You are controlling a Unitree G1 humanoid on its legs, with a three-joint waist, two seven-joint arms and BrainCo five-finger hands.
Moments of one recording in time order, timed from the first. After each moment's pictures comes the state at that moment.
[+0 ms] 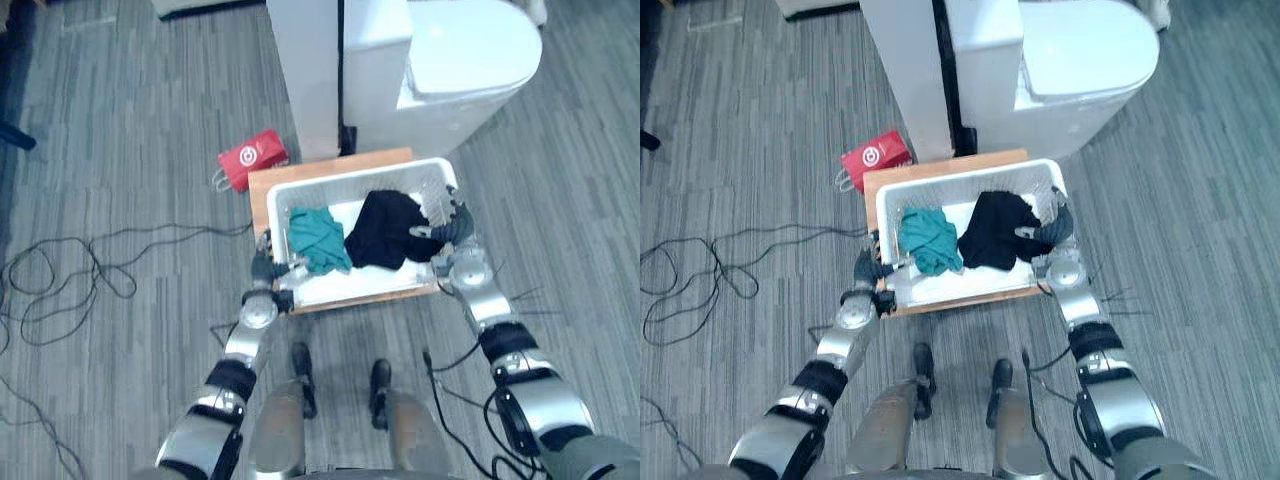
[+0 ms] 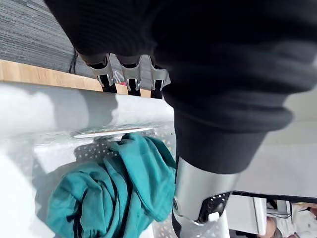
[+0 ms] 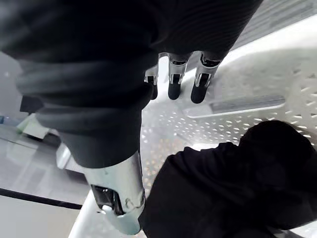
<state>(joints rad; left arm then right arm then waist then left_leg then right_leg) -0.52 0.13 -0.16 0.74 -0.18 -0.11 0.33 -0.70 -0.32 0.11 0.76 -0.08 -0.01 -0.30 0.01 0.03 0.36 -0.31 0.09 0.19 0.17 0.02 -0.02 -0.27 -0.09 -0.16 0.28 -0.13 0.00</state>
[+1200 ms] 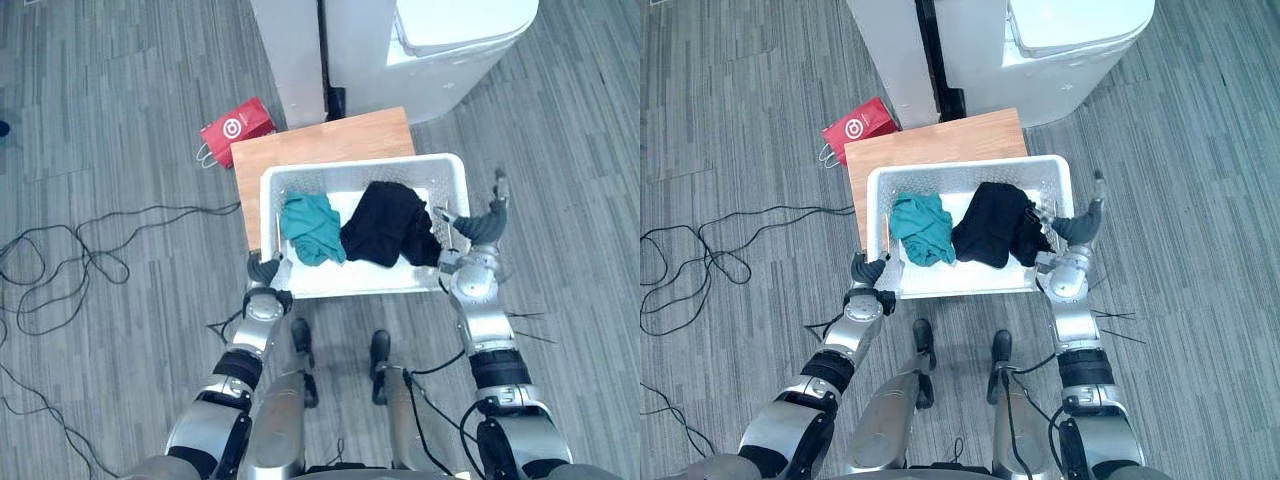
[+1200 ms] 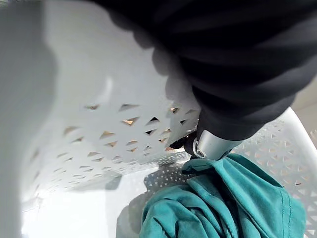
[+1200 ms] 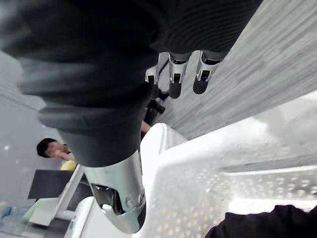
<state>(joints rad) -0.49 0.07 -0.09 0.76 0.02 0.02 0.49 -0.44 -0.16 -0.11 0.35 -0.17 -0.01 -0.54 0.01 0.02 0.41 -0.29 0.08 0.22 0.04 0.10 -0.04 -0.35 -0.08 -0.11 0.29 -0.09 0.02</state>
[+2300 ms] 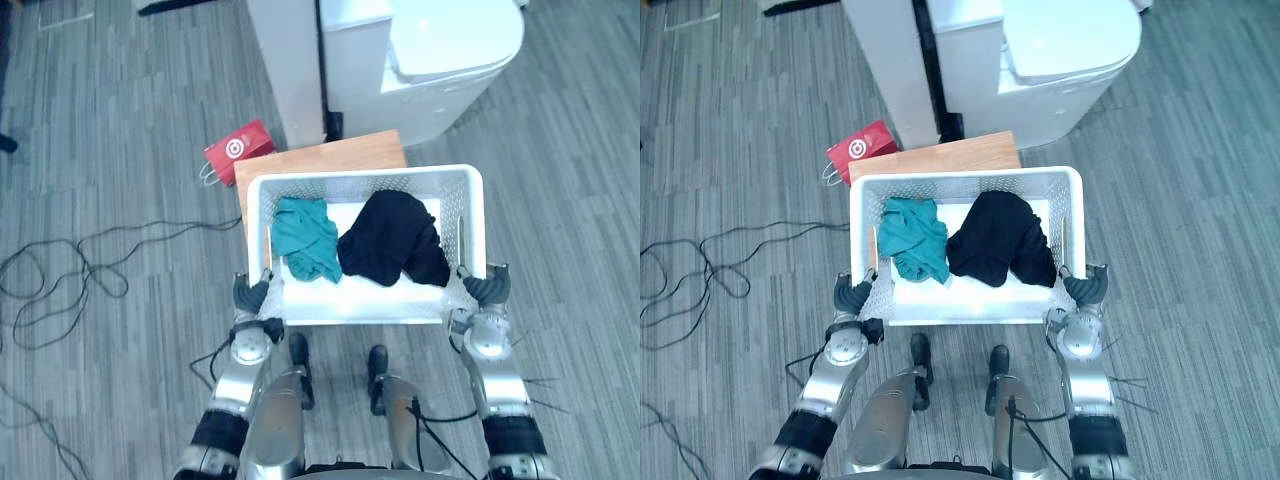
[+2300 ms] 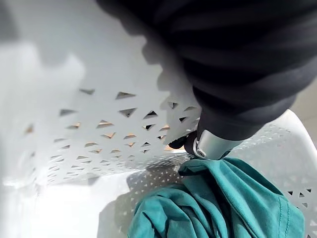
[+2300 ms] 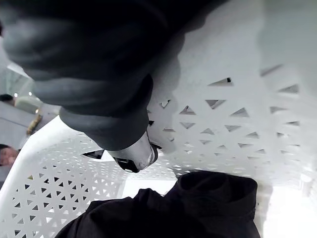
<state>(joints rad) -0.05 0.07 -0.13 0.18 0.01 0.03 0.45 -0.03 -0.09 -0.10 0.03 -0.09 0.08 -0.43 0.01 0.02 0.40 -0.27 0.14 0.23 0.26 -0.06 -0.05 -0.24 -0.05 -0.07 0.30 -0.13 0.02</state>
